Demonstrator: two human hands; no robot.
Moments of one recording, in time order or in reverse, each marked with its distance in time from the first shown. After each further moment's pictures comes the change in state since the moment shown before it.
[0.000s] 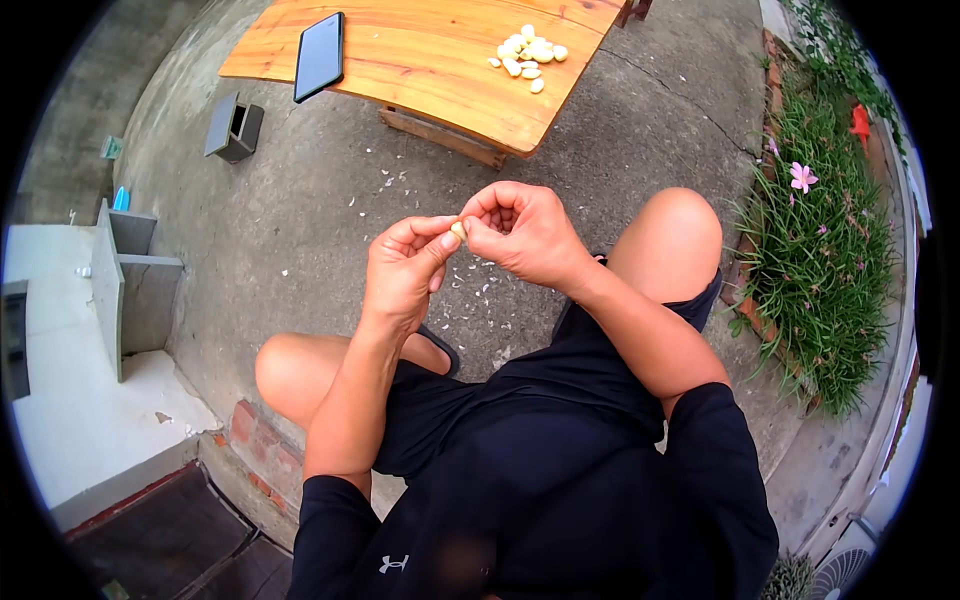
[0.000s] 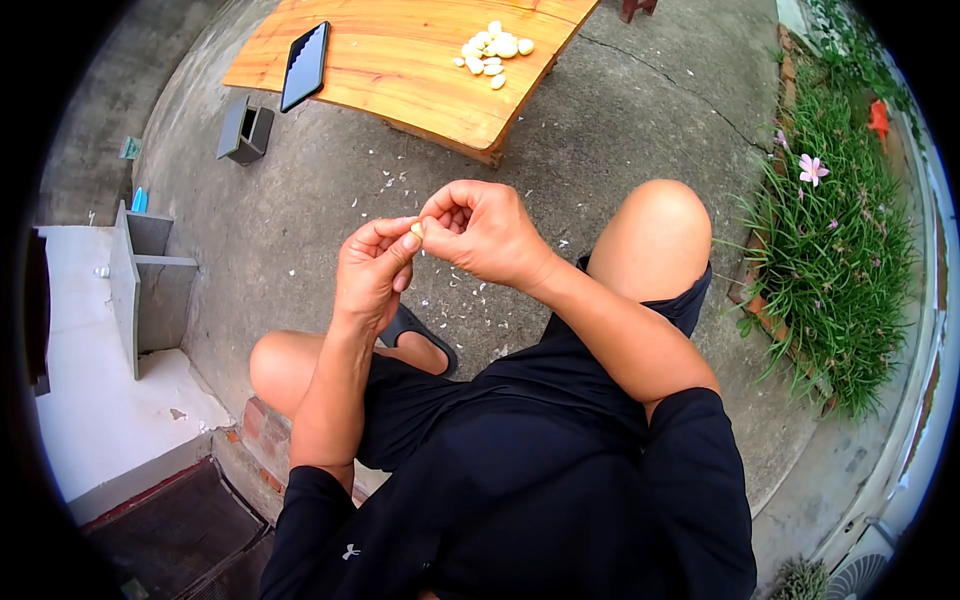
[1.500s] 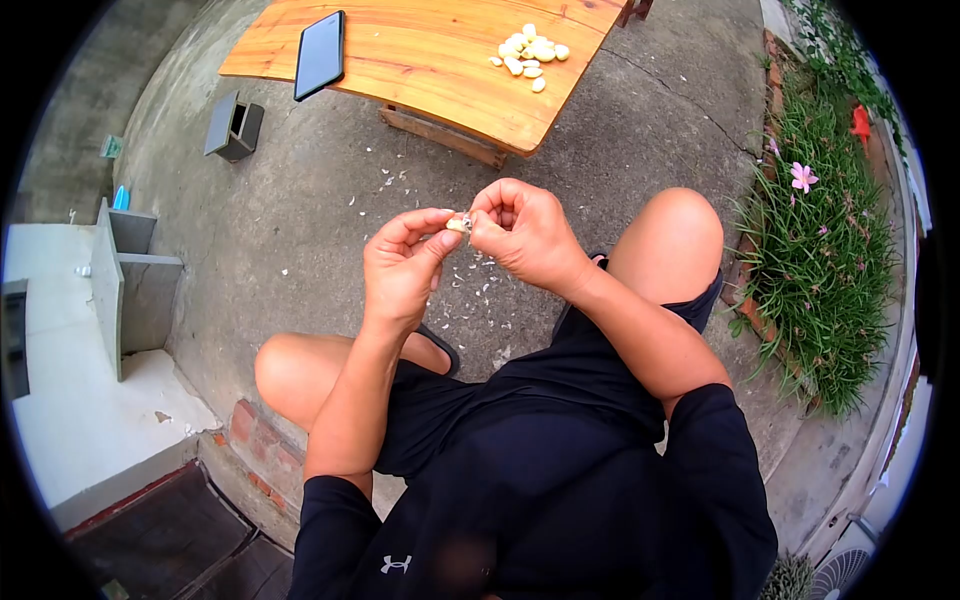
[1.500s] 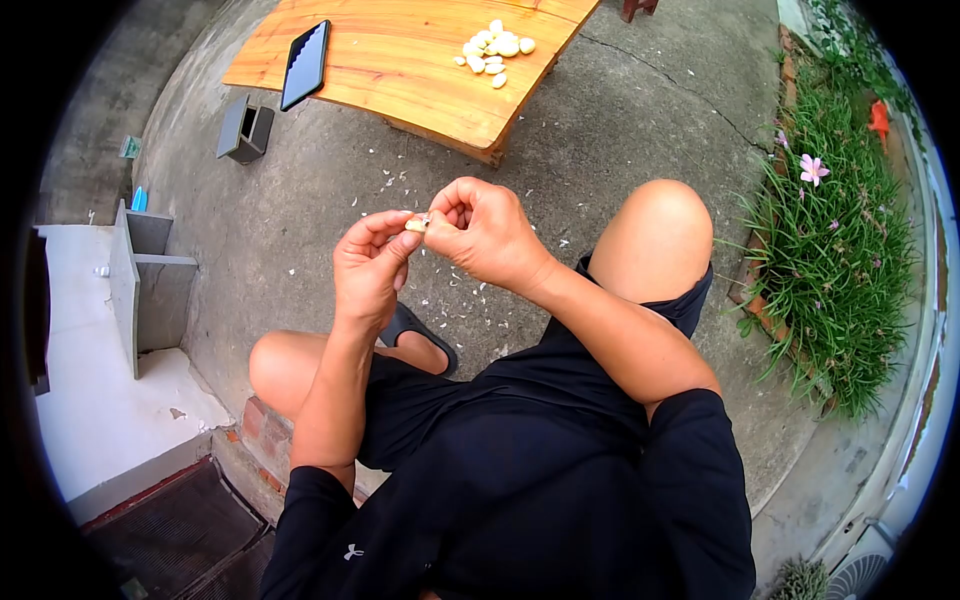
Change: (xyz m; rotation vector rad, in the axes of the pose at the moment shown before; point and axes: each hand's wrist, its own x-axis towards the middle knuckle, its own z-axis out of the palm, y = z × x) left_hand 0.000 -0.002 0.004 0.152 0.068 0.133; right_hand -0.003 -0.001 0.002 0.037 0.002 0.078
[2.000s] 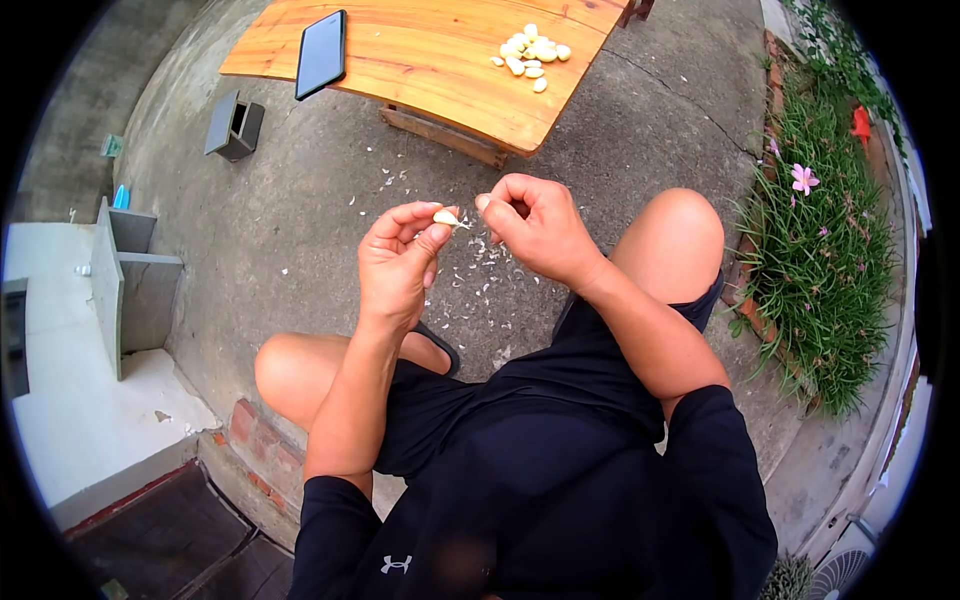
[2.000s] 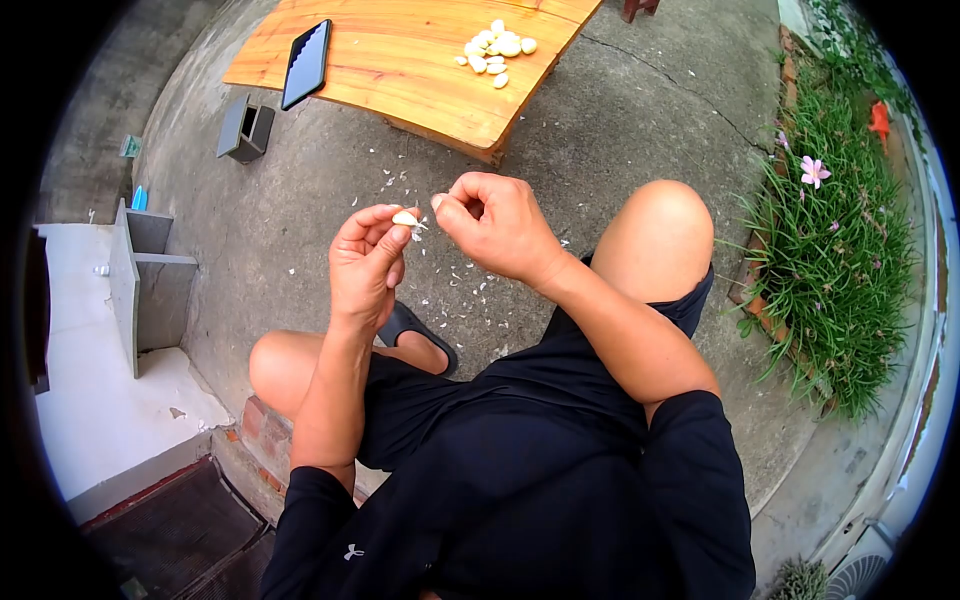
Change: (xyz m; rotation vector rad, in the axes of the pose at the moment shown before) left_hand 0.003 0.005 -0.003 -0.108 -0.005 0.009; right_hand 0.006 -0.003 -0.017 -0.303 0.059 -0.044
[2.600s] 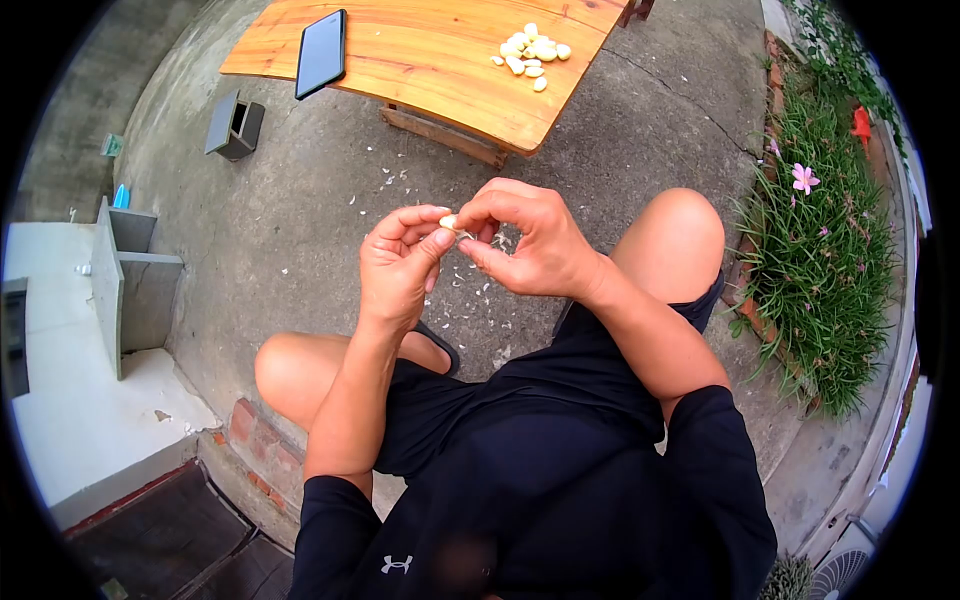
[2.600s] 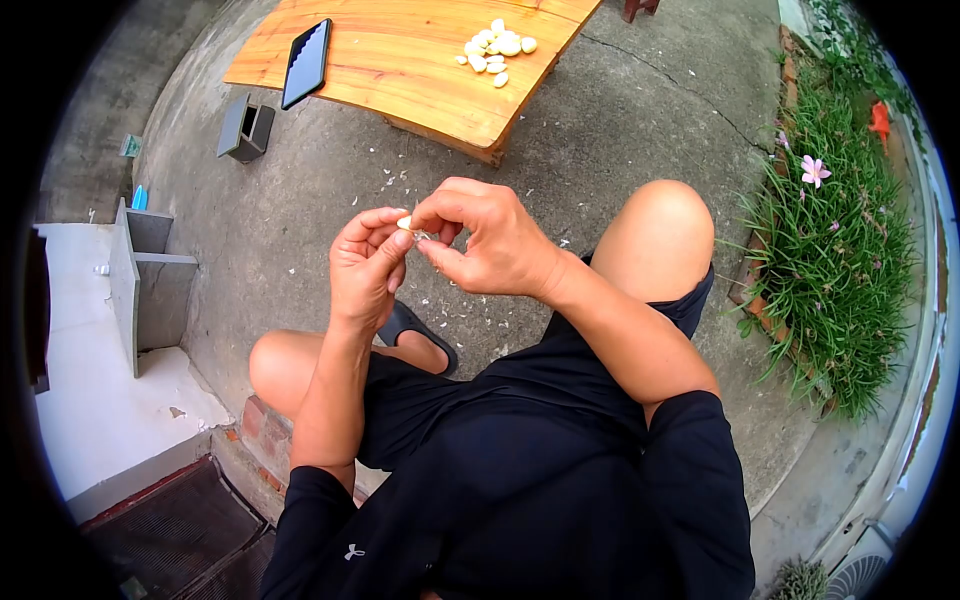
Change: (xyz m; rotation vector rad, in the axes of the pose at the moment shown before) left_hand -0.004 0.004 0.001 0.026 -0.052 -0.020; right_hand -0.008 -0.023 0.002 -0.129 -0.078 -0.556
